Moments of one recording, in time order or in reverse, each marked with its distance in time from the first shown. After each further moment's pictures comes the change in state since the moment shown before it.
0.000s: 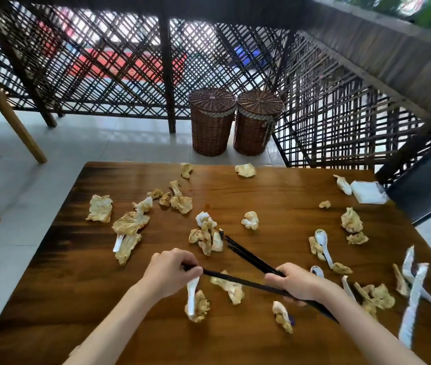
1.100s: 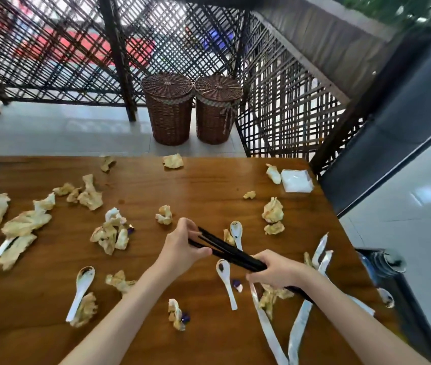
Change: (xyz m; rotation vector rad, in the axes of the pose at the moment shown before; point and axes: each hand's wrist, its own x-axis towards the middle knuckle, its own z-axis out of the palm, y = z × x) left_hand 0.098 0.230 0.127 -0.439 0.111 -0.079; right_hand -0.039 0.168 -0.140 0.115 -0.114 -0.136
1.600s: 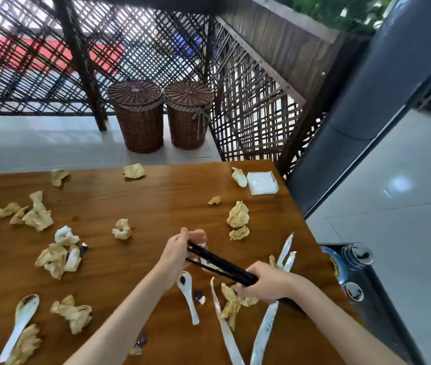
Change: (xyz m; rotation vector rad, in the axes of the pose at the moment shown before) left_hand 0.027 0.062 0.071 -0.680 -0.118 -0.322; right_hand -0.031 0.043 -0.038 -0.074 0.039 0.098
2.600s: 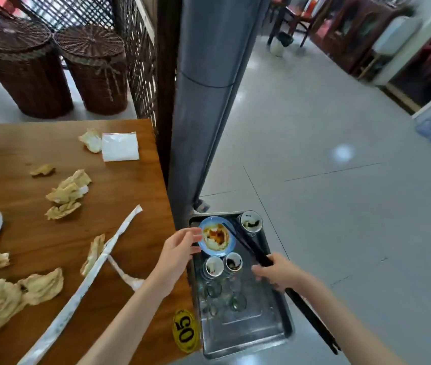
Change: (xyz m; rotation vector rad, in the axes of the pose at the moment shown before) left_hand 0.020 -0.109 0.413 0.109 -0.102 0.035; right_hand -0.116 0.409 -0.168 0.325 0.333 0.269
